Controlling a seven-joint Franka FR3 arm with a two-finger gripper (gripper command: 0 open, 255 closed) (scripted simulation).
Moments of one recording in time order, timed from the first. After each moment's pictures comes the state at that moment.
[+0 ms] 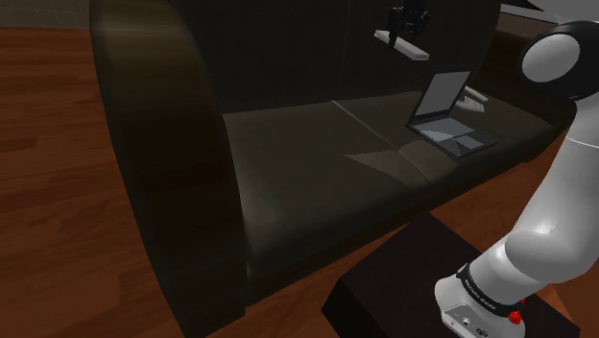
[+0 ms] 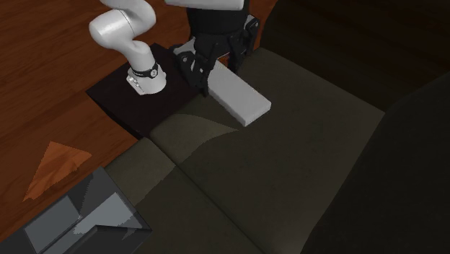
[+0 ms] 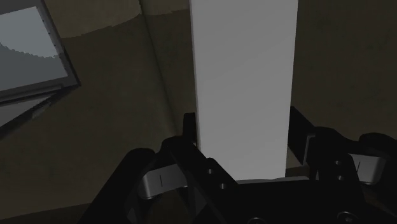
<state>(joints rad) -0.15 0.31 -0.16 -1.01 0.03 1.30 -0.03</state>
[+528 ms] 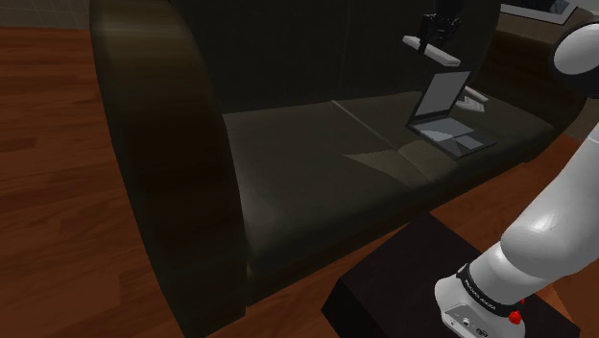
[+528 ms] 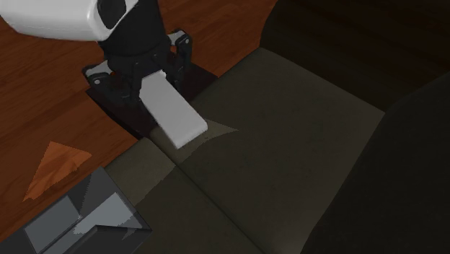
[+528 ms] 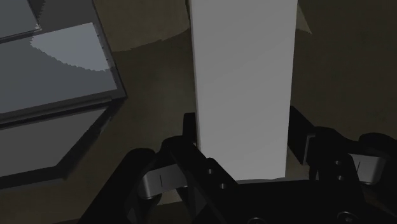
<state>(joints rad) -0.25 0.18 -0.22 -1.20 0.02 1.37 -0.20</state>
